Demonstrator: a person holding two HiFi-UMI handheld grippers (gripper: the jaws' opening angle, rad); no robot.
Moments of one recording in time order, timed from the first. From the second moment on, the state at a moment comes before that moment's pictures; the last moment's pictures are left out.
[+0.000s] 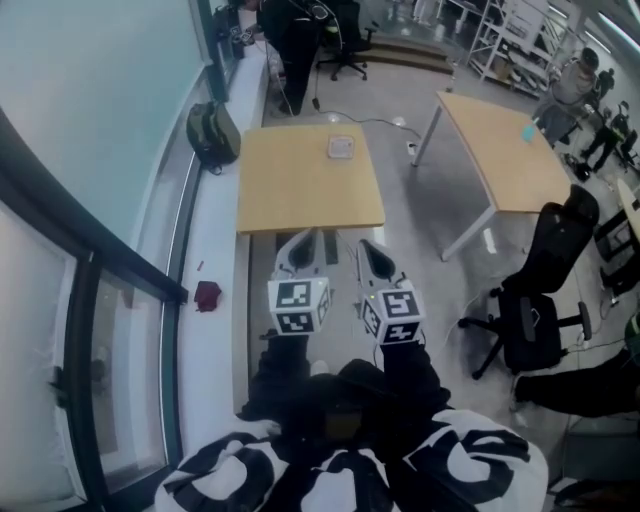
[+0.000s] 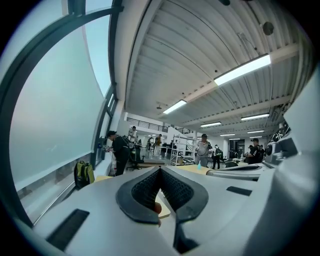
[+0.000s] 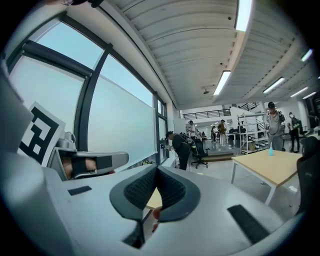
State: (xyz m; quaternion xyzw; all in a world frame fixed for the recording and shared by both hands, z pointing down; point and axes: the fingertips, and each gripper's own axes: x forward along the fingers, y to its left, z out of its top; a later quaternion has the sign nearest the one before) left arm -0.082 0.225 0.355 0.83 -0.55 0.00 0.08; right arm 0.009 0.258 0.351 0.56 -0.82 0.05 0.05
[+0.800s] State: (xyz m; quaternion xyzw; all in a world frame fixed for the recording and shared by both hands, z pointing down) left arm -0.042 0.010 0.369 0.83 -0.55 0.02 0.08; right arm 0.033 0.020 0.366 0.54 -0.84 0.08 0.02
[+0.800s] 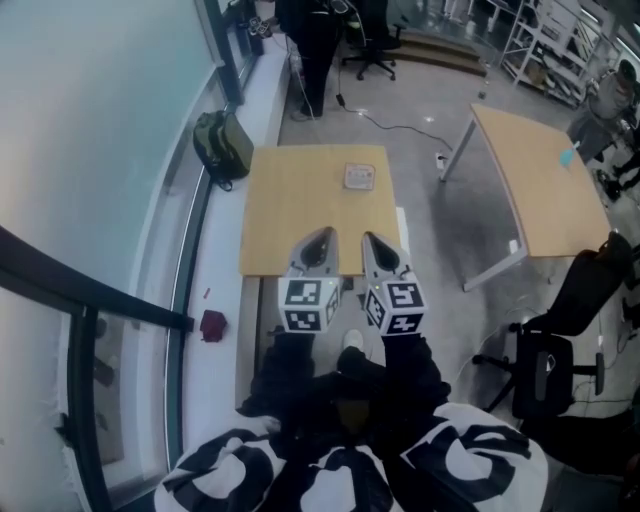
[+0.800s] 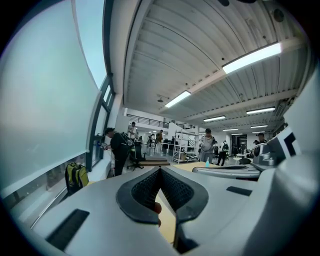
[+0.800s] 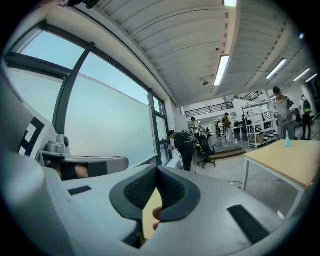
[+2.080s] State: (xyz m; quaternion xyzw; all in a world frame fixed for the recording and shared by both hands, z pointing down) left arm 0.004 -0.217 0.452 0.88 -0.47 0.05 0.04; right arm 0.063 -0.204 0.463 0.51 -0.85 0.12 0.06
